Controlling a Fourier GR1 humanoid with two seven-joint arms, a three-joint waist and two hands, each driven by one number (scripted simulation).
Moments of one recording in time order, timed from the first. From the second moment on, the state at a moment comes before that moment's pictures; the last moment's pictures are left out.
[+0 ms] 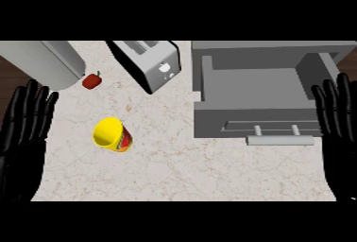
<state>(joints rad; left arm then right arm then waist) 0.04 0.09 0.00 -2.10 -0.01 -0.02 0.03 0.00 -0.08 0.03 -2.10 -0.02 -0.03 -0.01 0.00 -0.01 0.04</state>
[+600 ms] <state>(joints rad) -0.07 0.30 -0.01 -1.86 0.57 -0.54 0.06 -0.05 -0.13 0.08 -2.05 -0.03 0.04 0.06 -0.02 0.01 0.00</state>
